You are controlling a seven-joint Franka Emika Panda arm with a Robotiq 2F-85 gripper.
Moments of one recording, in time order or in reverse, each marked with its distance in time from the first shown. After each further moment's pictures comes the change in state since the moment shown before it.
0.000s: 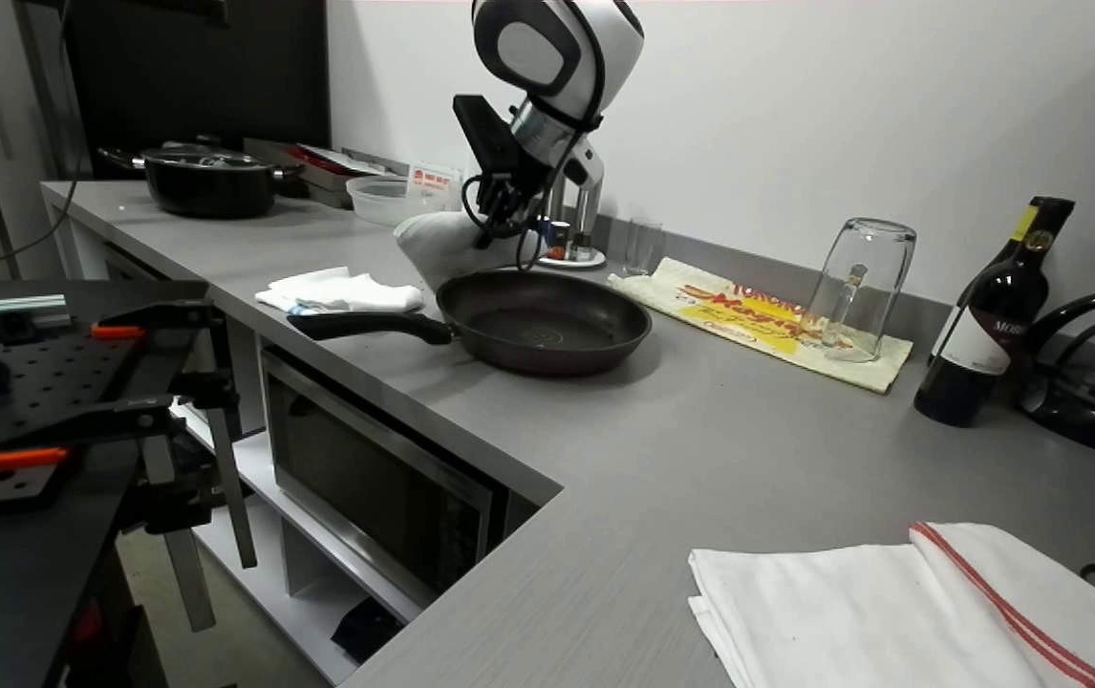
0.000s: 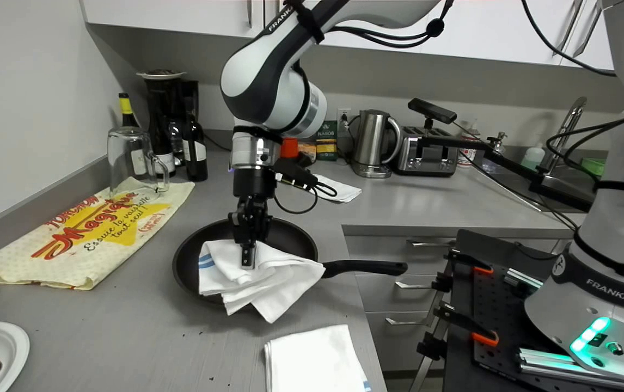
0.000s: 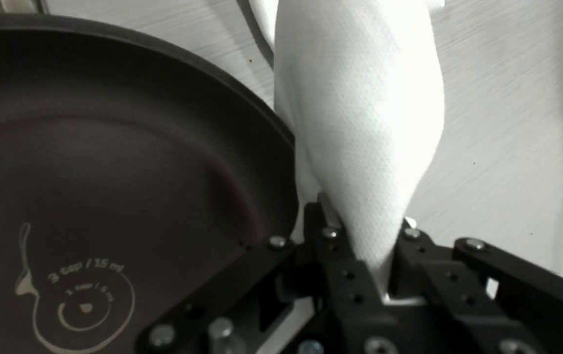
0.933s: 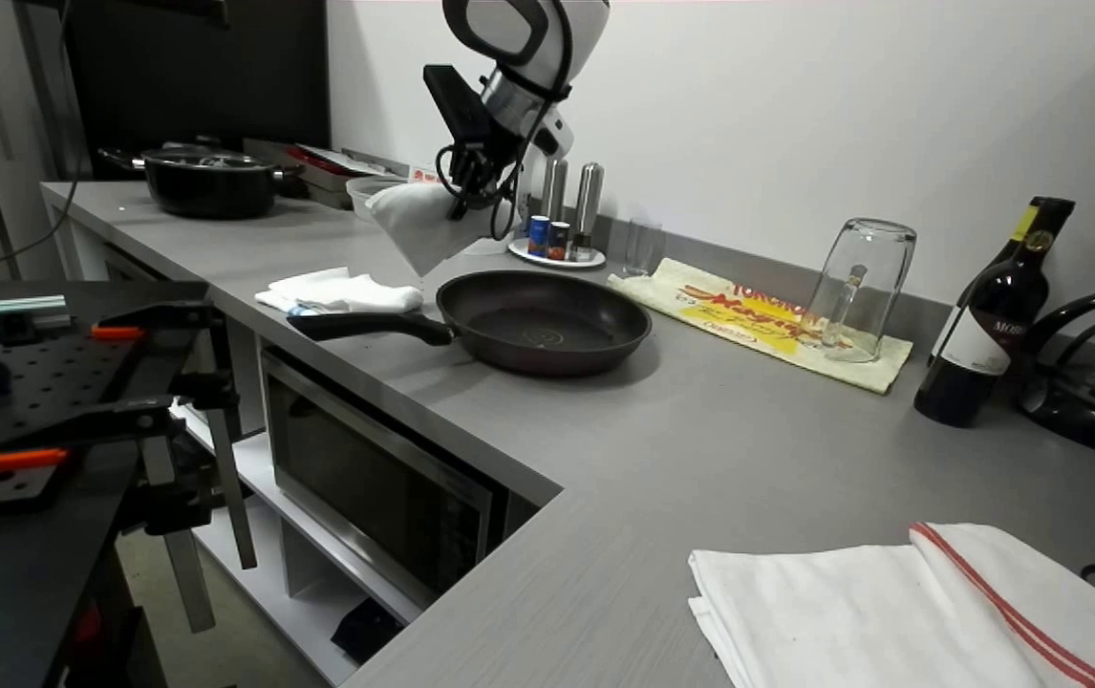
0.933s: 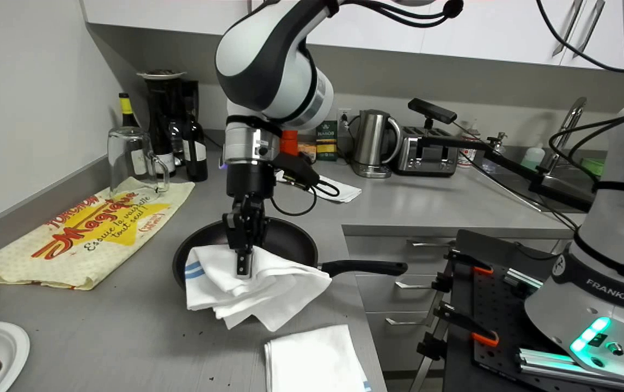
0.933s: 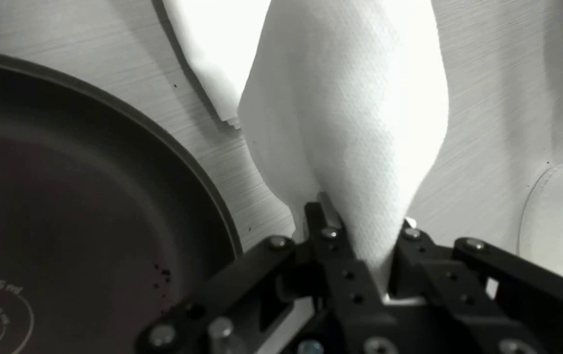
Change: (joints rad) arm 0.039 -0.087 0.043 -0.072 0.040 0.001 -0.008
